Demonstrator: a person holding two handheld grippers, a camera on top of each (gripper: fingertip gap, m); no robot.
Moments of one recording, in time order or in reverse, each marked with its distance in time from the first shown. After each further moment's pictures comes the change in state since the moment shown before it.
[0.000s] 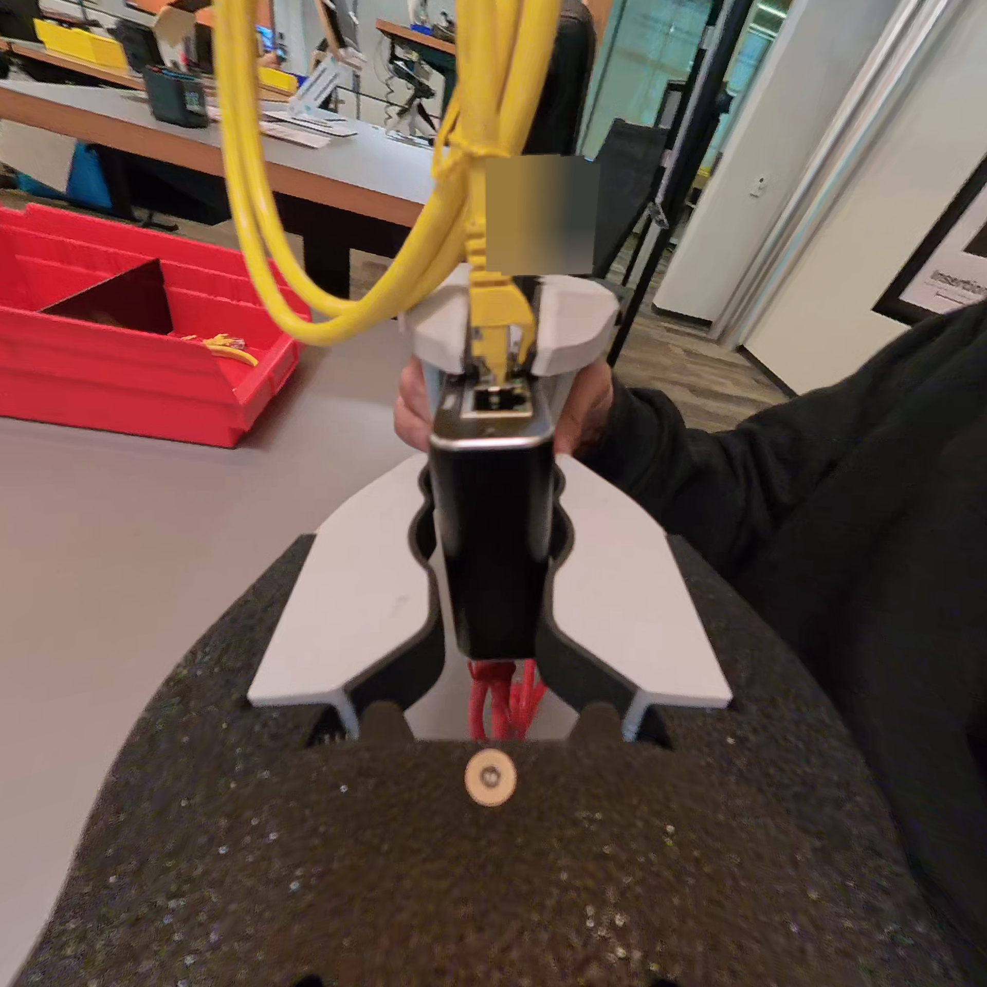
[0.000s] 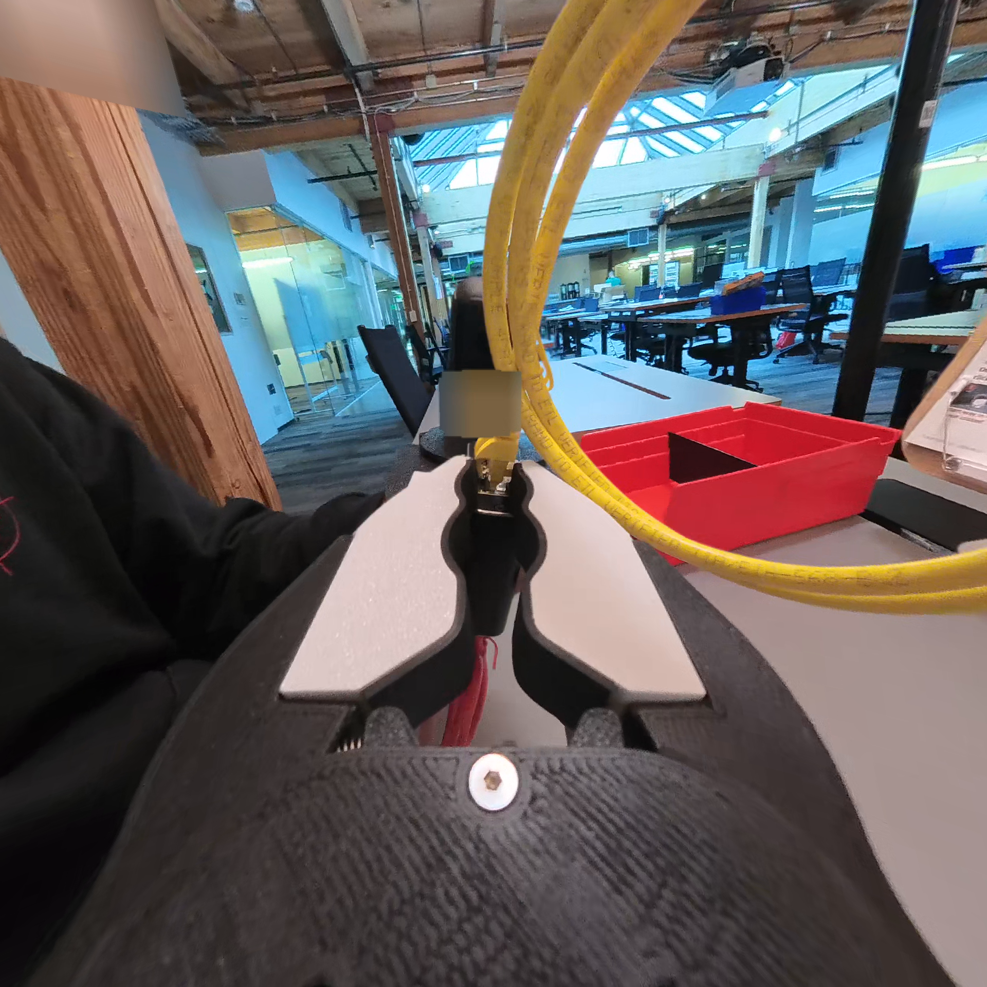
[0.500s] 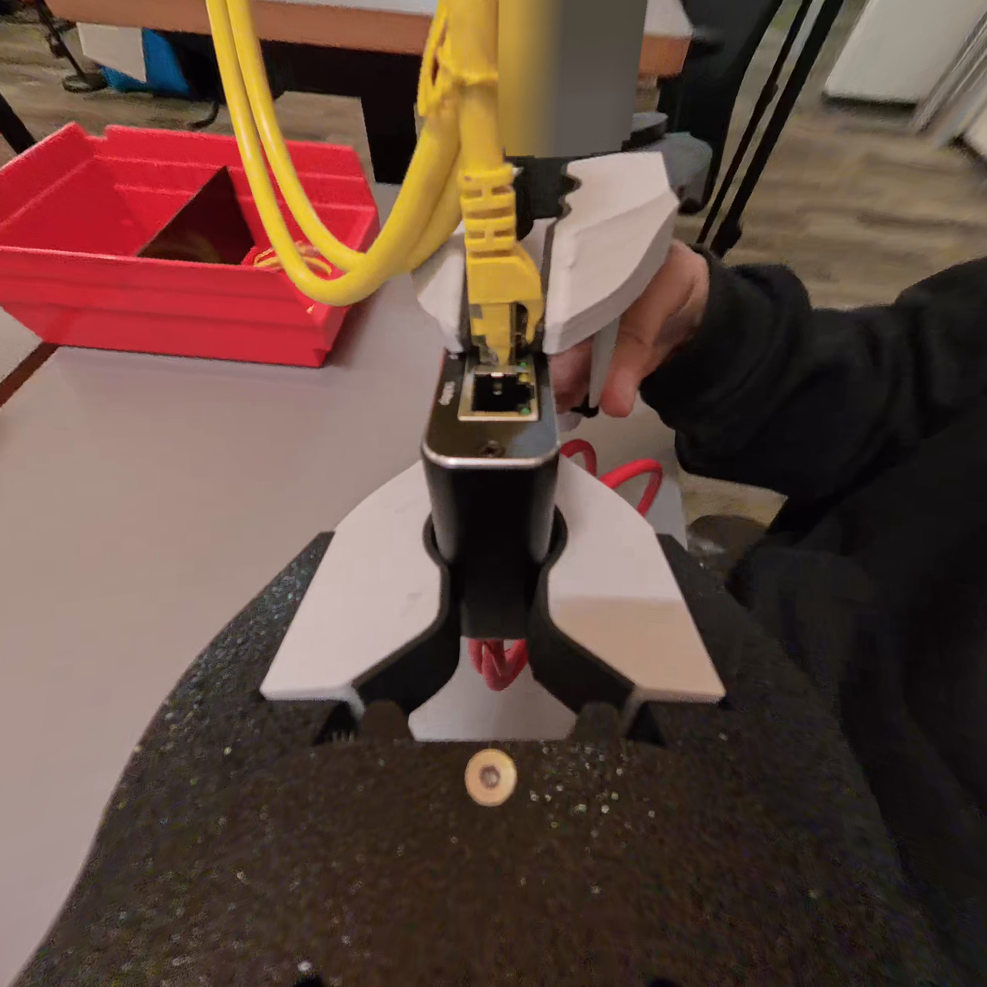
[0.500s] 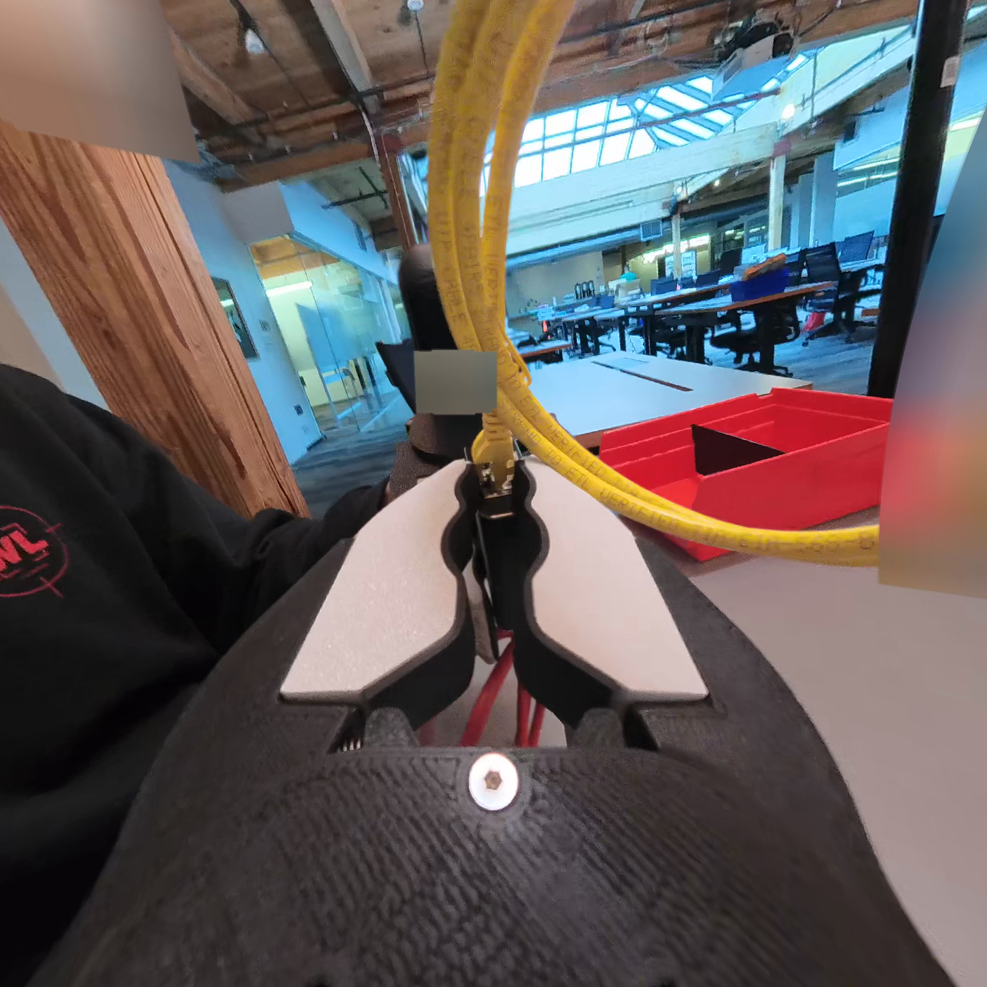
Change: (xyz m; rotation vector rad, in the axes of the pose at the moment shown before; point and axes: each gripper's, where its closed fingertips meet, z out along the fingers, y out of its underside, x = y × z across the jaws) left arm -0.013 0.015 -0.008 -0.274 -0.173 0.143; right arm -0.002 -0.001 -0.001 0.016 -0.021 0.084
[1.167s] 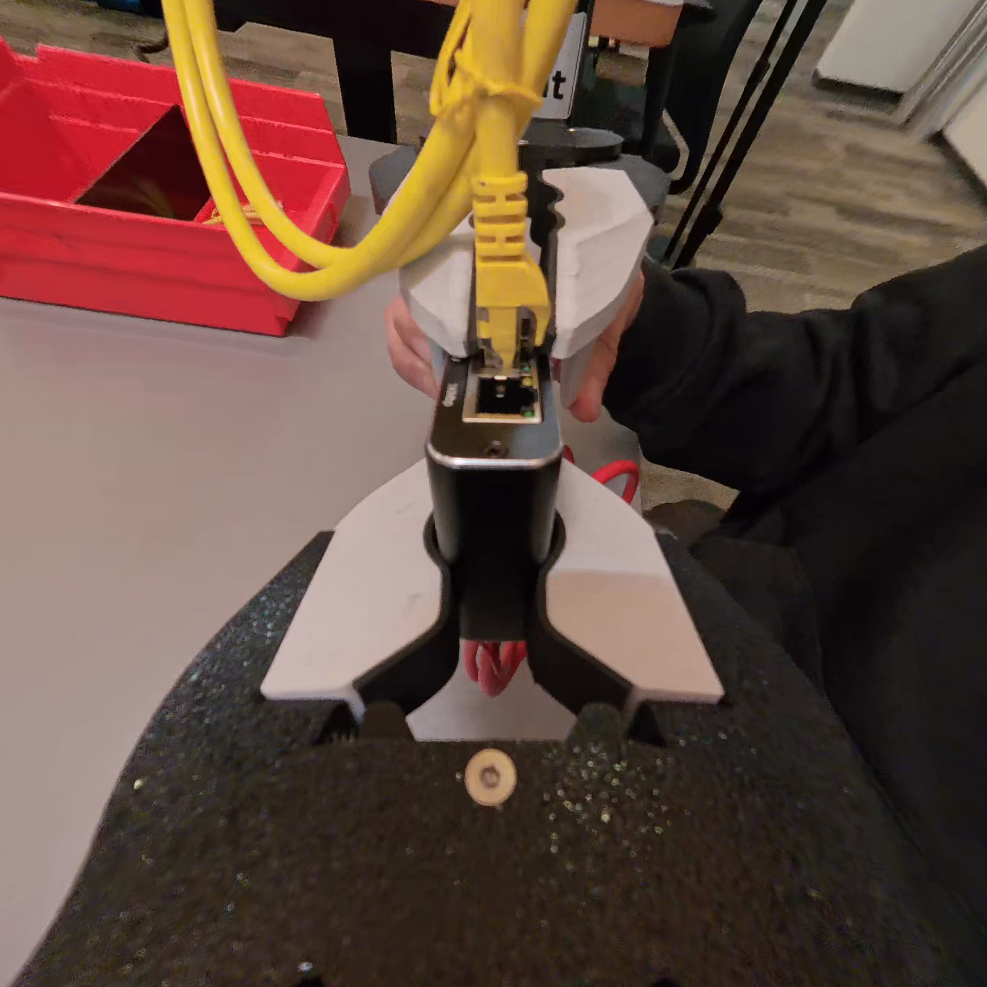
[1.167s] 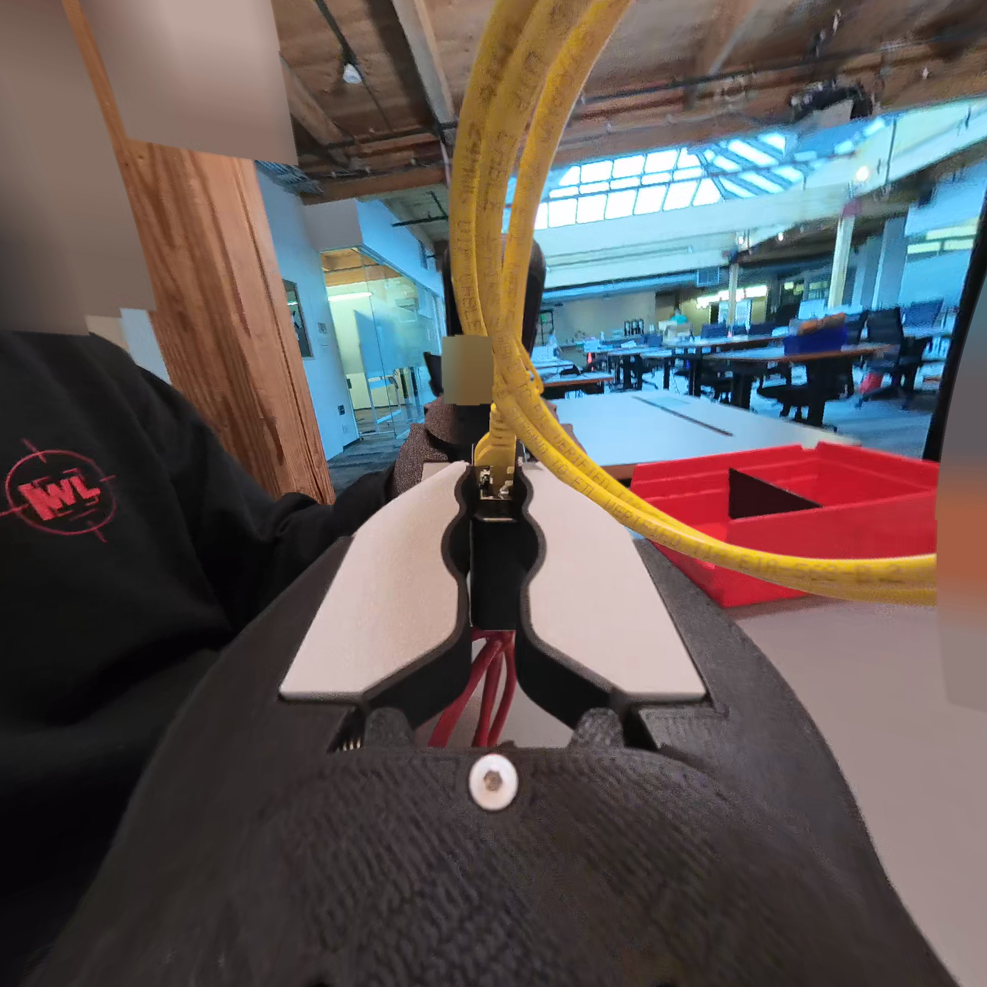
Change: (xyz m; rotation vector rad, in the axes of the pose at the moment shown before) left arm 0.016 0.002 -0.003 -0.066 0.022 -0.061; right arm -0.013 0.000 -0.003 0.050 -0.124 -0.082
